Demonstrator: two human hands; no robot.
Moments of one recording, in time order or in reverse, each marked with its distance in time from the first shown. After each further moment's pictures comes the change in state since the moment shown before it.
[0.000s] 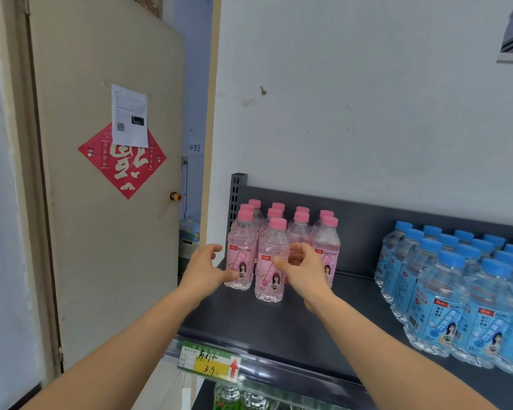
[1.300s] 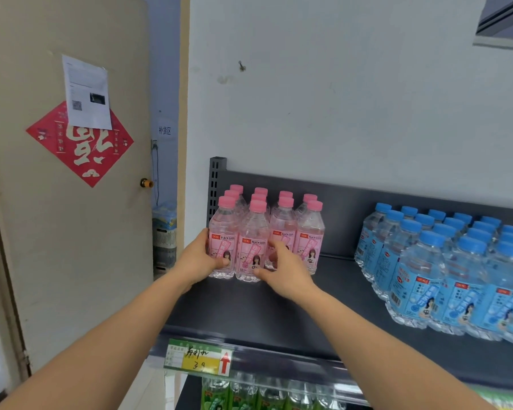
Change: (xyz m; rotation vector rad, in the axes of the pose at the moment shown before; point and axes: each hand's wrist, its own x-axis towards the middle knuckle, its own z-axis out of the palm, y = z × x) left_hand 0.025 -0.001 0.010 -0.033 -0.190 0.054; right_hand -0.011 0.008 0.003 -0.569 -0.154 -0.057
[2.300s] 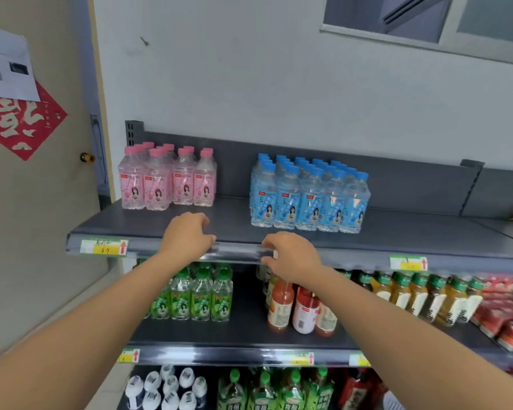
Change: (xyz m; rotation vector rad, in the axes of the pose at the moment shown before) left_hand -0.216 0.115 0.159 0.594 0.028 0.176; right_hand -0.246 0.123 -0.165 -0.550 -0.013 -0.108
